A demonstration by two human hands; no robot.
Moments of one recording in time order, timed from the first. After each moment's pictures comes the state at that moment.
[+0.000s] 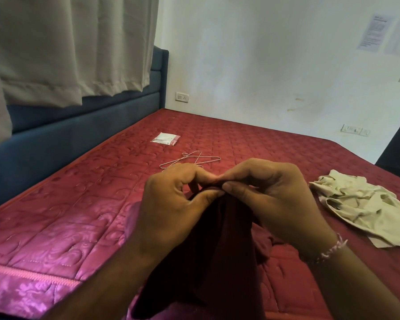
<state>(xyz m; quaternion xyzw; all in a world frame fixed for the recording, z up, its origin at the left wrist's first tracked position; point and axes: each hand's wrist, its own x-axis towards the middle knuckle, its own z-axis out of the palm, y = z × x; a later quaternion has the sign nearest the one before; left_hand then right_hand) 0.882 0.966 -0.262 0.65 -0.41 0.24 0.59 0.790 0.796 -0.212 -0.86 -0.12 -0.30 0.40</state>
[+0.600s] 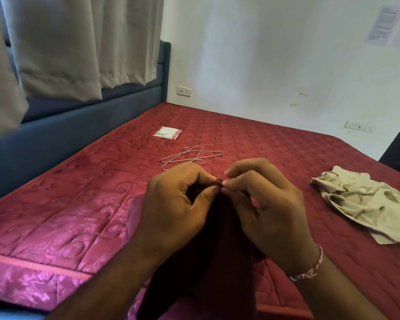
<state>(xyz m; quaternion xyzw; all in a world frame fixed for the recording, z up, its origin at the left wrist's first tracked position) 0.878 0.967 -0.272 0.66 -0.41 0.26 0.57 0.788 0.808 -0.244 -0.85 -0.18 -0.48 0.15</state>
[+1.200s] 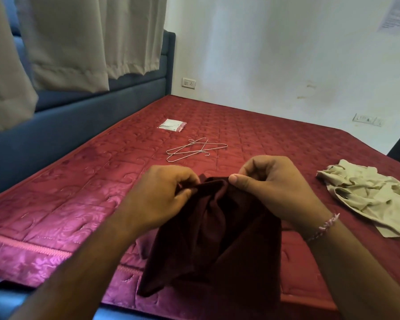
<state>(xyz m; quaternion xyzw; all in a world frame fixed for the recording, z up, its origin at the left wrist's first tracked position) 0.922 0.994 -0.287 0.79 -0.45 0.16 0.38 0.805 0.785 -0.233 -0.88 0.04 -0.20 0.42</state>
